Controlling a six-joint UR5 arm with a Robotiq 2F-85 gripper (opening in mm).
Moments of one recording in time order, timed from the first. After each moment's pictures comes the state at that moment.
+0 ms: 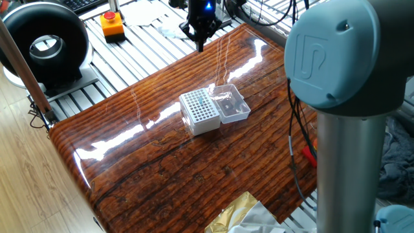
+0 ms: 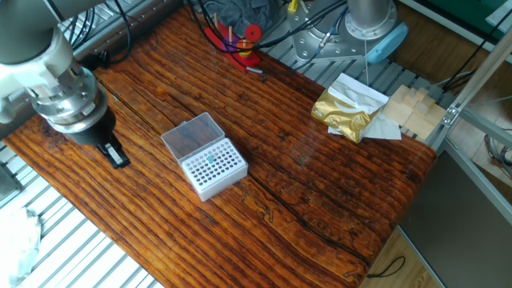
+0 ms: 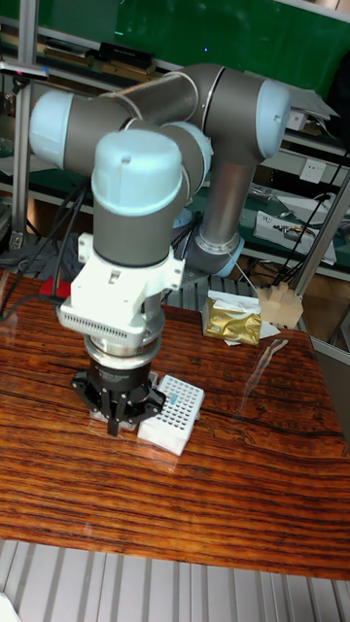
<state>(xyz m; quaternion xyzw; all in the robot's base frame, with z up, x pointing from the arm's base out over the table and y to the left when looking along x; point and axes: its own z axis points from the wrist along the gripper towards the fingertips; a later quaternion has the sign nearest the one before) 0.670 -0.058 0.121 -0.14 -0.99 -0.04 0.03</state>
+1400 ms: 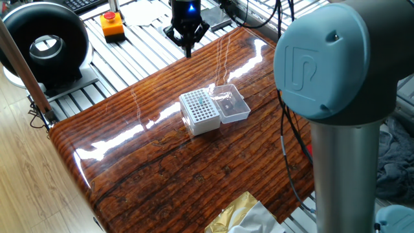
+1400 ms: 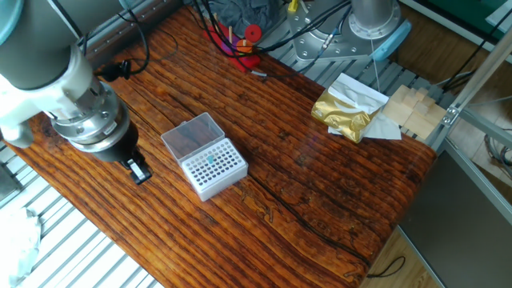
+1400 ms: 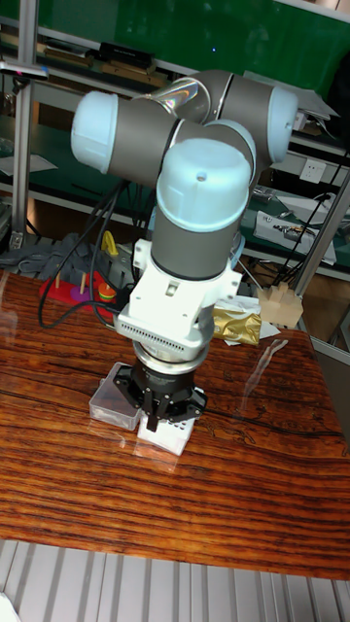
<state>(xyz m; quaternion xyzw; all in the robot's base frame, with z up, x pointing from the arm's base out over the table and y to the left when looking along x) 0.660 -0.002 0.123 -0.15 -0.99 -0.03 0.07</state>
